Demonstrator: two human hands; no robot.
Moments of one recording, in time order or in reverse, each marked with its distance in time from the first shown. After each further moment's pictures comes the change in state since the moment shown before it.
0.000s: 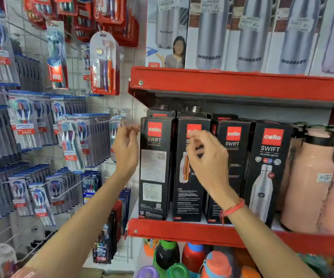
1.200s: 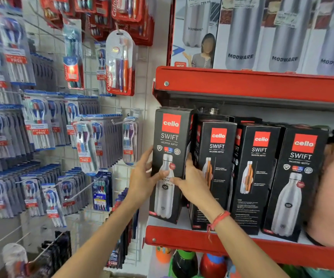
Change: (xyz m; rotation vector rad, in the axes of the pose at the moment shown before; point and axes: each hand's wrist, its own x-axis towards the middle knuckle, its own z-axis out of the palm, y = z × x) left_hand -0.029 -0.052 -0.035 -0.020 -0.389 -0.191; right_hand -0.021 -0.014 0.092 0.081 -0.593 0.526
